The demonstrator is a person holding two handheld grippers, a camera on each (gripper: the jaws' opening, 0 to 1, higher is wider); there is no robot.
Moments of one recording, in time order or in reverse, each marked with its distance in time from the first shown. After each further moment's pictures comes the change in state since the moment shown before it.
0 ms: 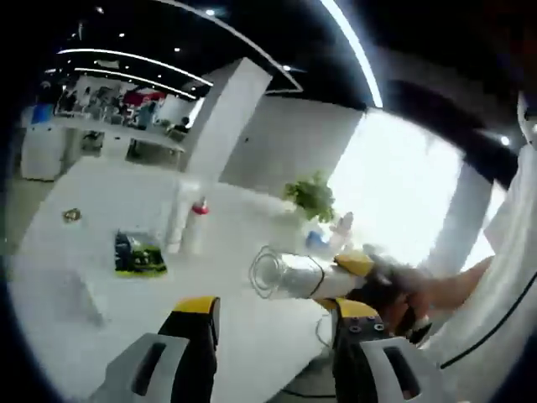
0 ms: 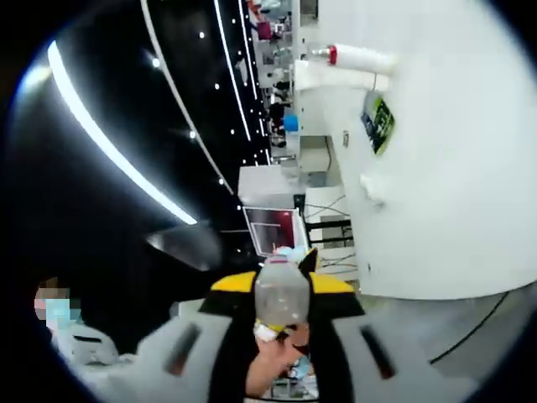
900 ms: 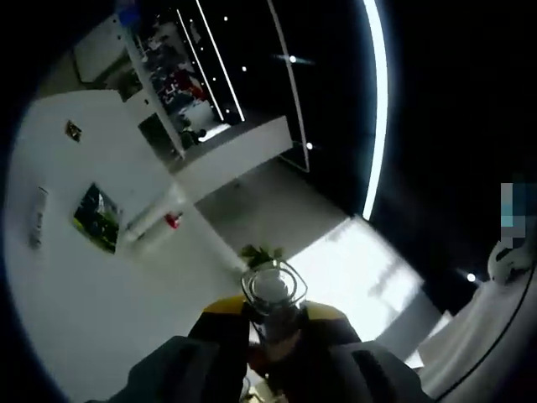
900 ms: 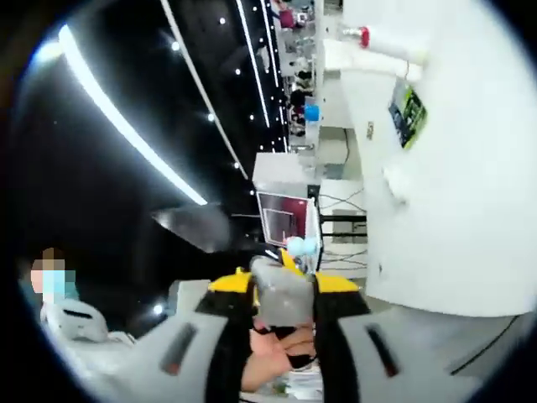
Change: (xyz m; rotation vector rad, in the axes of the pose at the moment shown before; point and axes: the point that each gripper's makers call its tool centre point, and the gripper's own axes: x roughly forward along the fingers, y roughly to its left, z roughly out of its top) left arm -0.008 -0.011 0.035 -0.346 -0.255 -0.135; right arm 0.022 0.008 -0.012 -0.231 0.075 -0.006
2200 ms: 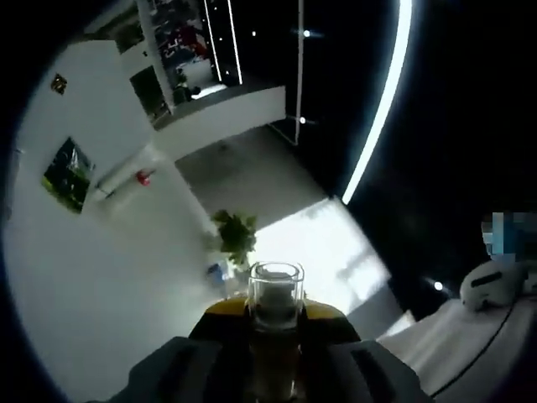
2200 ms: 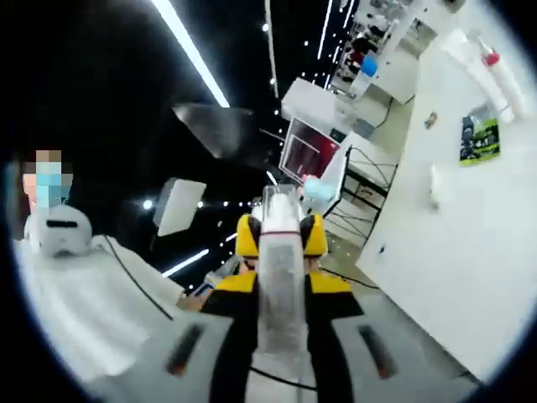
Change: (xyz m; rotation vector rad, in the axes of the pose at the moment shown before) left arm 0.017 -0.034 -0.012 -0.146 0.169 -0.123; right arm 0.009 0.037 -0.043 -0.268 0.330 0.114
